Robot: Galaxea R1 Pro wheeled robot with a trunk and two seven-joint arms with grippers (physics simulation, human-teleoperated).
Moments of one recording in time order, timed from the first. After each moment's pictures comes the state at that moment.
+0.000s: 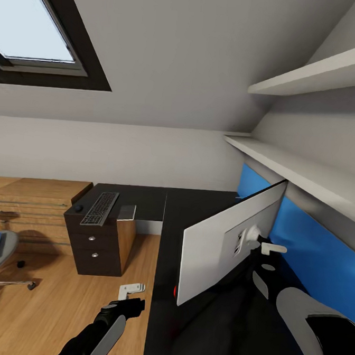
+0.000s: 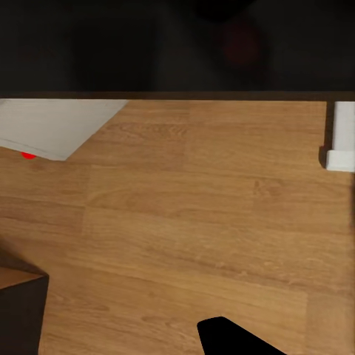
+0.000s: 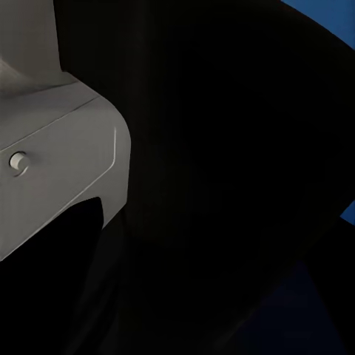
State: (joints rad) left arm -0.37 -0.03 -0.39 -0.93 0.56 0.42 0.42; right arm -0.93 -0.13 0.11 -0.13 -0.13 -0.17 -0.32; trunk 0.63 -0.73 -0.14
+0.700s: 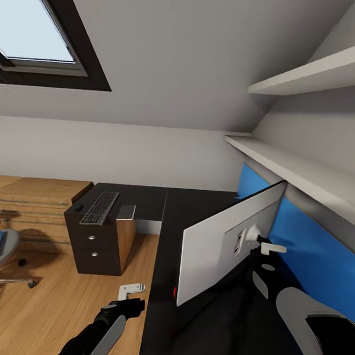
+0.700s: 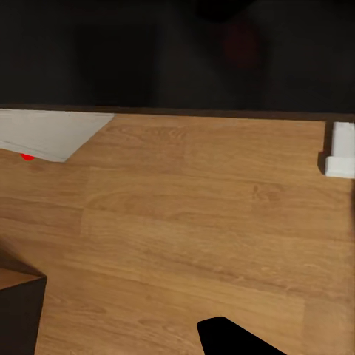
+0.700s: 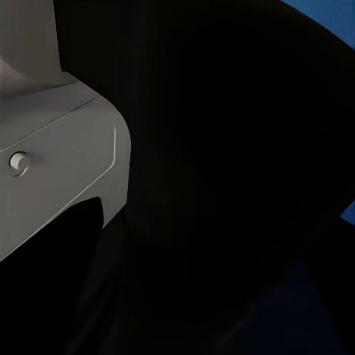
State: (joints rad) left arm -0.37 -0.03 -0.39 -0.93 0.56 0.42 0.43; right arm -0.93 -0.13 0.12 -0.13 -0.13 -0.17 -0.32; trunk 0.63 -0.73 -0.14
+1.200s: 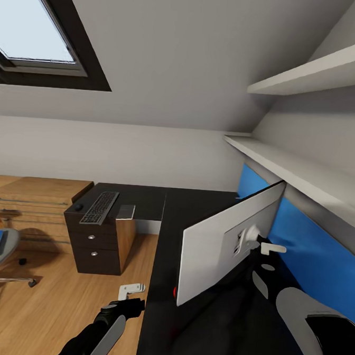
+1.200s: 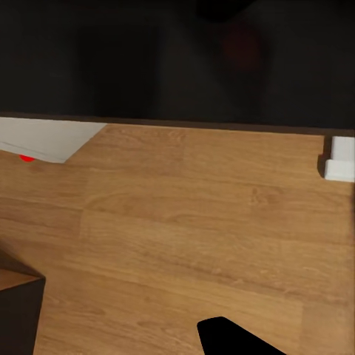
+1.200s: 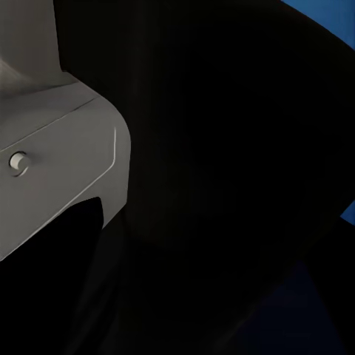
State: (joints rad) left arm -0.37 -0.03 -0.39 -0.93 0.56 0.42 0.43; right arm -0.93 -0.13 0.12 -0.13 -0.13 -0.17 -0.32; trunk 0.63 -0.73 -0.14
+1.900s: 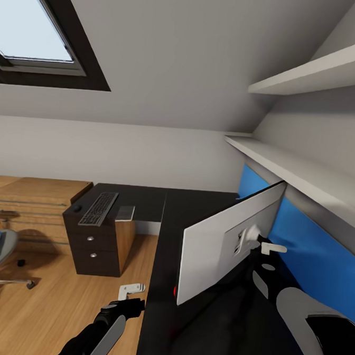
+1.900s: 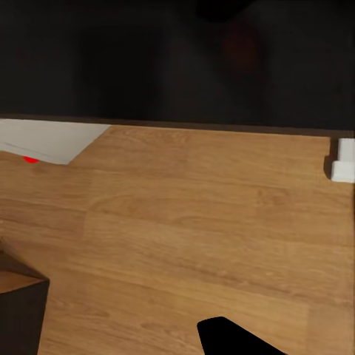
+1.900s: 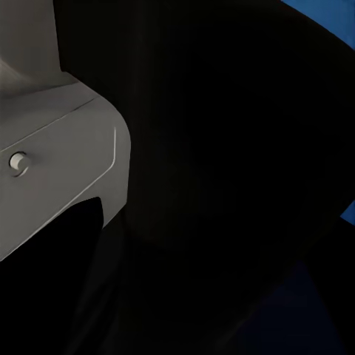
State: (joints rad) left arm -0.37 -0.03 -0.39 -0.93 0.56 0.42 0.42; right arm -0.93 -0.13 0.11 -0.13 -0.13 -0.17 -0.32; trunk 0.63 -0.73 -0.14
